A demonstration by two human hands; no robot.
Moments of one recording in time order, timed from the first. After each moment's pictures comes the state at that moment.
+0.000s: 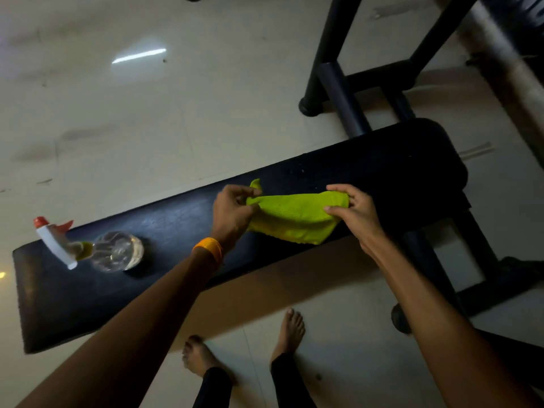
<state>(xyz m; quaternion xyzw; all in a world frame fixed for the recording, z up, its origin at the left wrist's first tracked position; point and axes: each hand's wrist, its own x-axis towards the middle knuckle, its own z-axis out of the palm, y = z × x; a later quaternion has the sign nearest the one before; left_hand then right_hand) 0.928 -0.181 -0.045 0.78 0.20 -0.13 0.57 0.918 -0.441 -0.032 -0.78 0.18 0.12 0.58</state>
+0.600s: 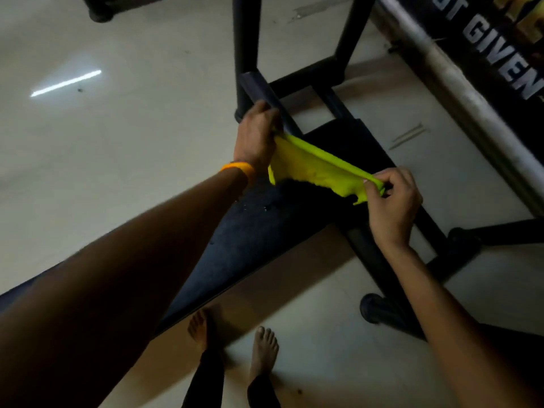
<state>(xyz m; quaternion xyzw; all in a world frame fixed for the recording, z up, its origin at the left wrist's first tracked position) 1.097 -0.402 0.010 0.92 -0.21 -0.01 0.34 0.917 -0.614 0.008 -0.89 0.24 -0.25 0.30</state>
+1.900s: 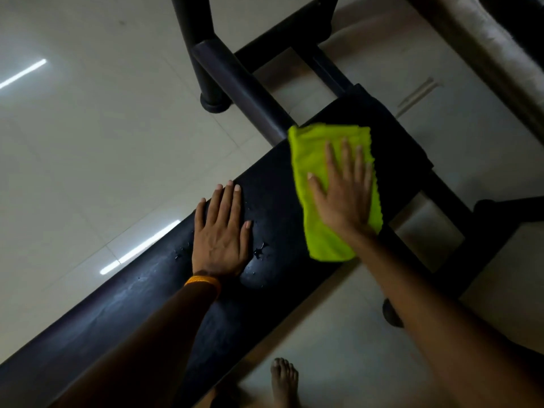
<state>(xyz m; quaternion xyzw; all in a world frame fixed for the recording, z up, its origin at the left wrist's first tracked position) 1.064 -0.367 -0.205 0.96 -0.24 -0.07 0.11 1.047 -0.618 -0.182 -0.97 0.25 0.01 0.04</state>
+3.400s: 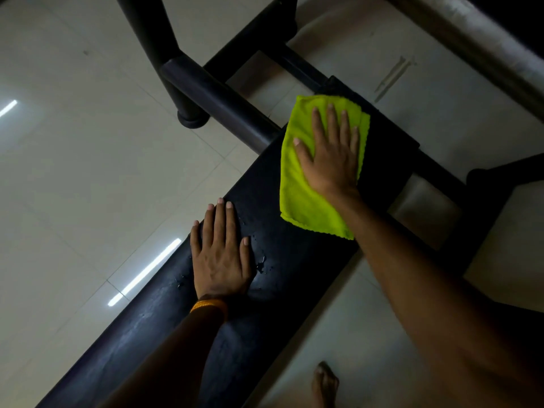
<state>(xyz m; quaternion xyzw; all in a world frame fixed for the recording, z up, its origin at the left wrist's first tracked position) 1.064 -0.366 -0.207 0.96 -0.25 -0.06 0.10 1.105 -0.638 -0.178 -0.95 0.30 -0.01 0.06</state>
